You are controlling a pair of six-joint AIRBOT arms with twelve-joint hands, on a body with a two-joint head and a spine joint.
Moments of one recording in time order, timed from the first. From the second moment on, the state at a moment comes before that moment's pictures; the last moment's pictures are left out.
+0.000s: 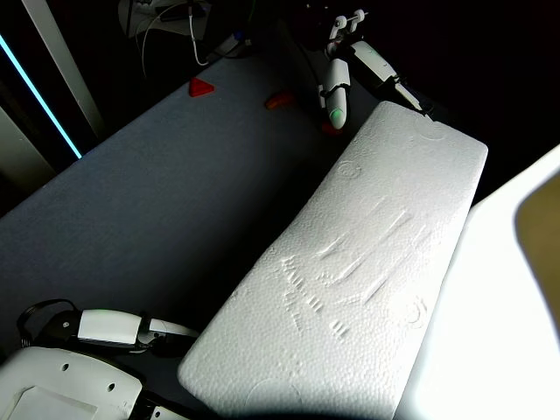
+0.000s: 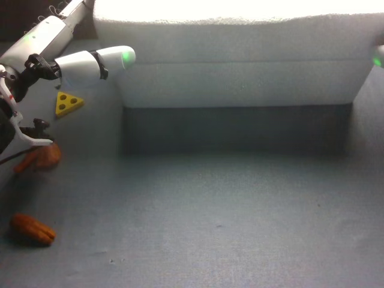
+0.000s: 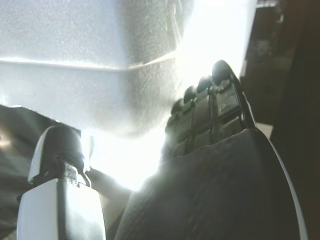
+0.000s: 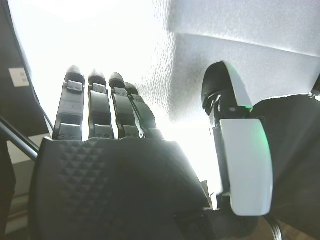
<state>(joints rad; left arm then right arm) 0.66 -1.17 1.45 -0.29 -0.86 0.34 -0.45 -0.94 1.26 0.49 0.65 -0.92</state>
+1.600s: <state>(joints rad) 0.64 -1.18 1.47 -0.28 -0.86 0.34 -0.42 -0.92 1.28 0.50 0.64 -0.98</state>
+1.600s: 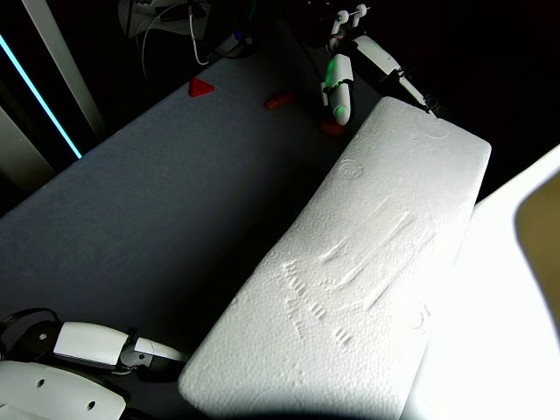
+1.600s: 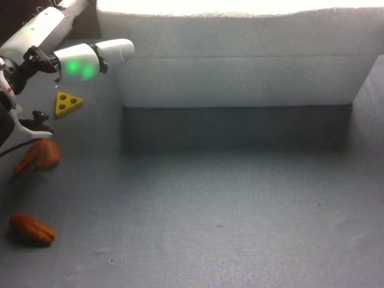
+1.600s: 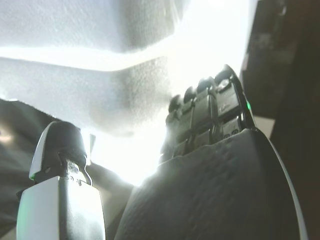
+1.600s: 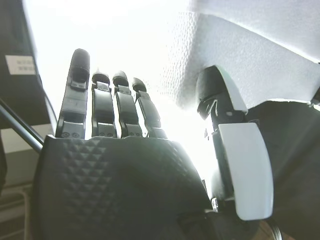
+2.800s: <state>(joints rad) 0.63 -1.18 1.48 -0.27 -0.84 0.34 -0.45 -0.90 1.25 0.51 0.64 -0.98</state>
